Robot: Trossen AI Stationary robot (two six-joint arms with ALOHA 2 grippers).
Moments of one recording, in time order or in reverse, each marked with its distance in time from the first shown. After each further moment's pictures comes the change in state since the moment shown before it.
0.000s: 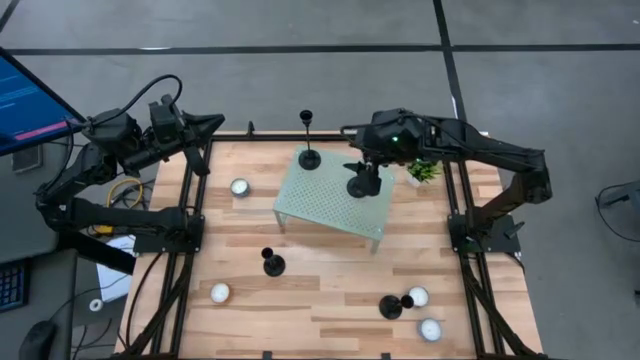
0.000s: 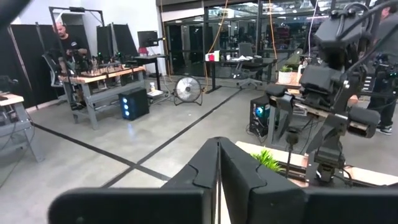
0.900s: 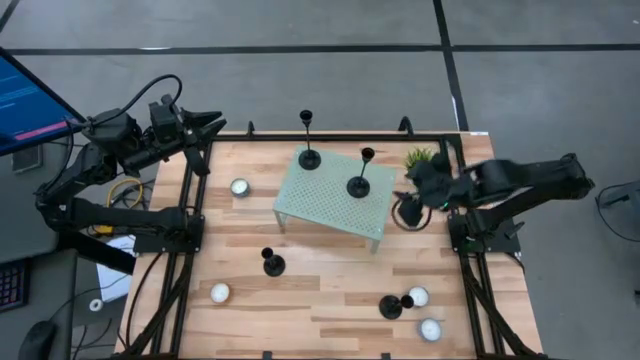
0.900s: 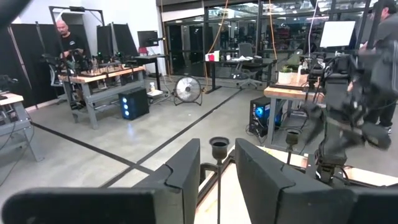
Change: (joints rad) left arm 0.000 0.000 0.000 0.000 0.000 -0.005; right arm 0.359 -0.414 -0.540 -0.150 0.428 0.650
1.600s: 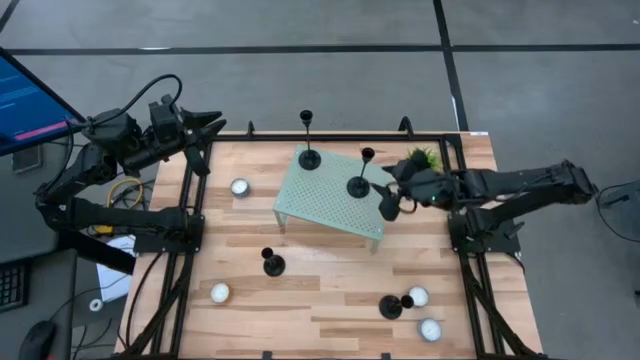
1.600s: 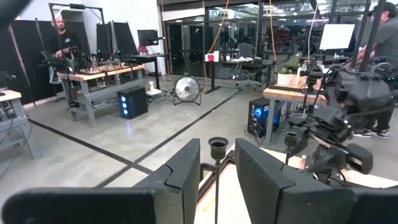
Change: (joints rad) left arm 0.000 0.000 0.000 0.000 0.000 -0.019; right arm -0.125 -0.028 -0.259 0.594 0.014 -0.314
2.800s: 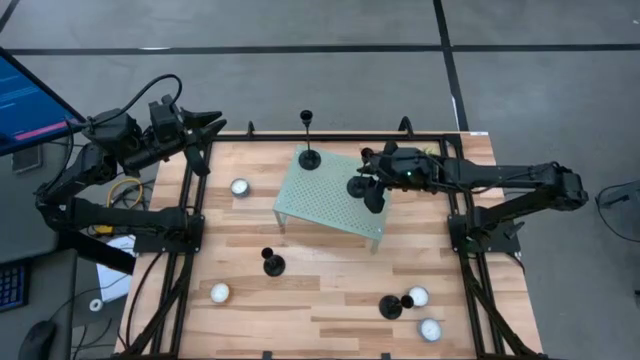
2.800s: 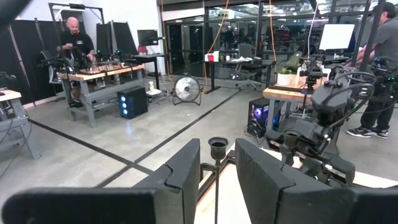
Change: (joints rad) left arm 0.000 0.000 0.000 0.000 0.000 0.000; right arm -0.235 0.140 0.000 0.198 -0.392 -0.207
